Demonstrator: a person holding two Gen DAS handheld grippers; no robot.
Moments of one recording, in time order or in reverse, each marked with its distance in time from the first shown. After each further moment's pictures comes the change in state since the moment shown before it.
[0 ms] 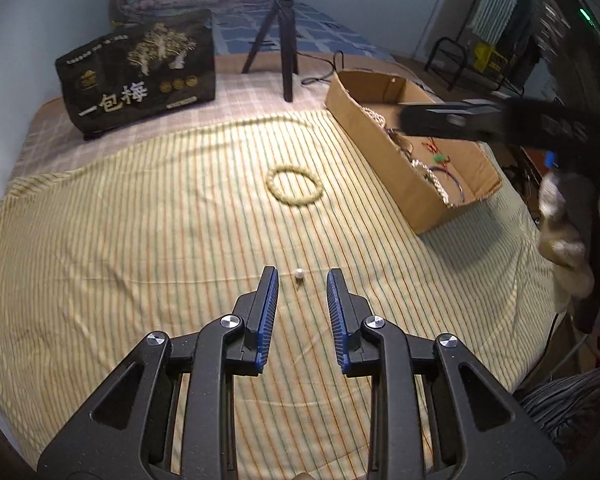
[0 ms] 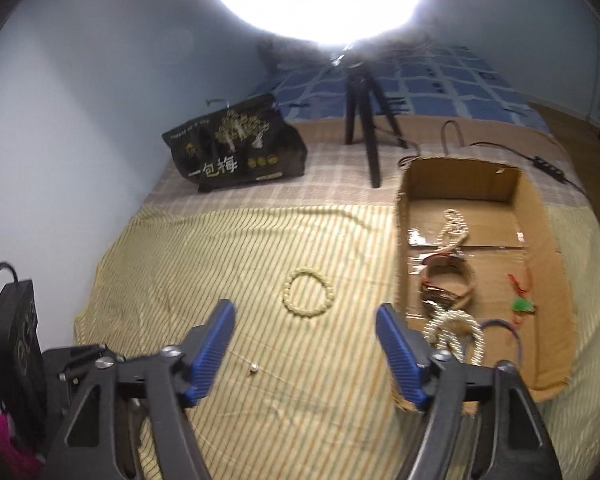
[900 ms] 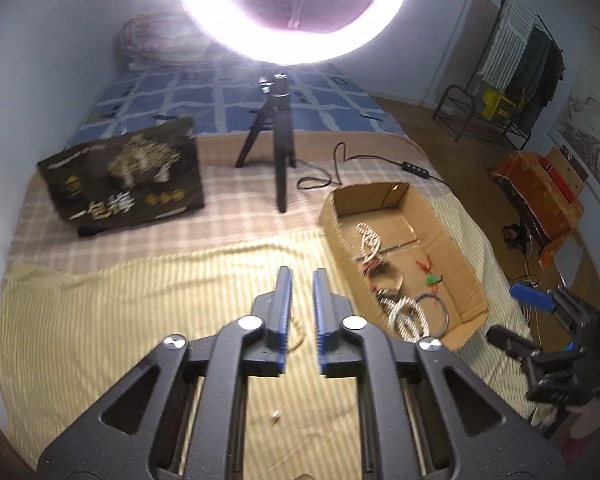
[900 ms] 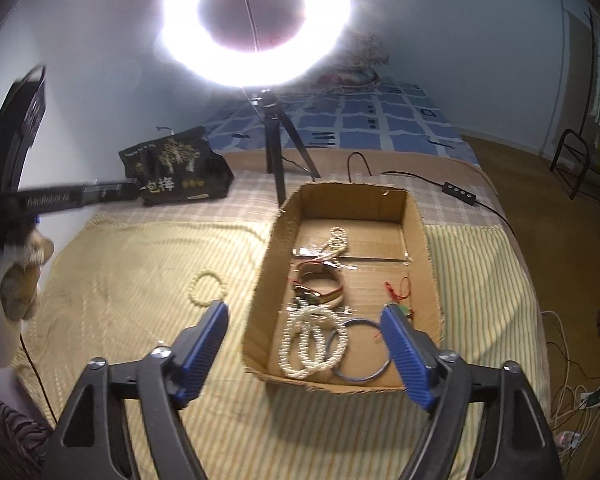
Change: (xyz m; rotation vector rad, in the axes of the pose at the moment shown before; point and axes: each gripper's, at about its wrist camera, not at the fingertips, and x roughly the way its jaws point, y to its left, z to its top) left arm -0.017 -0.011 0.132 -0.064 -0.134 0.017; right arm -0.081 -0.070 -0.027 -0.044 -0.132 -0.185
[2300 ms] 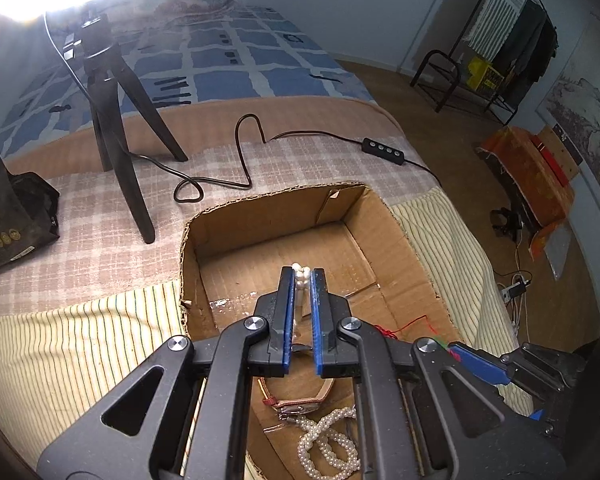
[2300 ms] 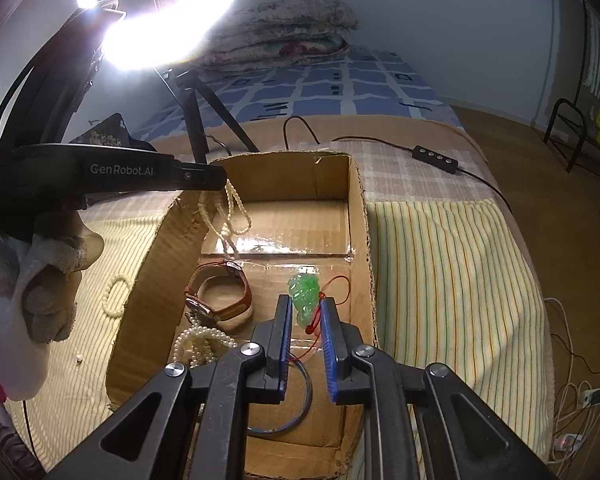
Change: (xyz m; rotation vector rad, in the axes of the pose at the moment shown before) left arm 0.179 -0.113 0.057 0.034 0.122 -0.089; right arm 0.084 -0.089 0.008 0.058 0.077 -0.039
